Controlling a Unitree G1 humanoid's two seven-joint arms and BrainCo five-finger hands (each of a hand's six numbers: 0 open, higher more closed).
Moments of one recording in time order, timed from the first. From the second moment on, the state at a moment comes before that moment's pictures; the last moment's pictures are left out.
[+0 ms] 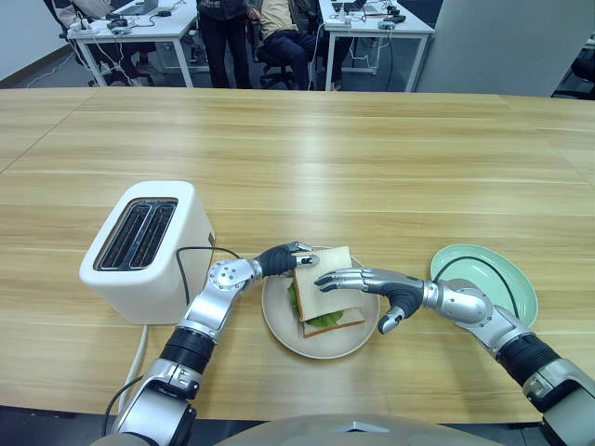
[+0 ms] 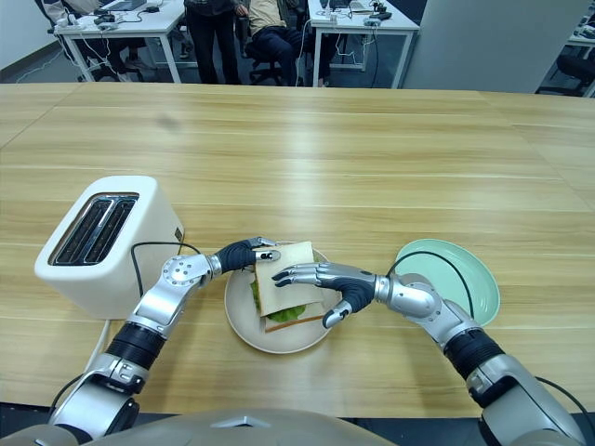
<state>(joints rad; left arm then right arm) -0.31 0.28 -0.26 0.31 0.02 0.08 -0.68 -0.27 -0.67 0.54 0.39 -0.03 -1.00 0.55</state>
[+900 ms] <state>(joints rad) -0.28 0.33 -0.32 0.30 0.13 -0.01 -0.67 -0.26 -0.58 0.48 0.47 -0.01 -0.91 0.78</state>
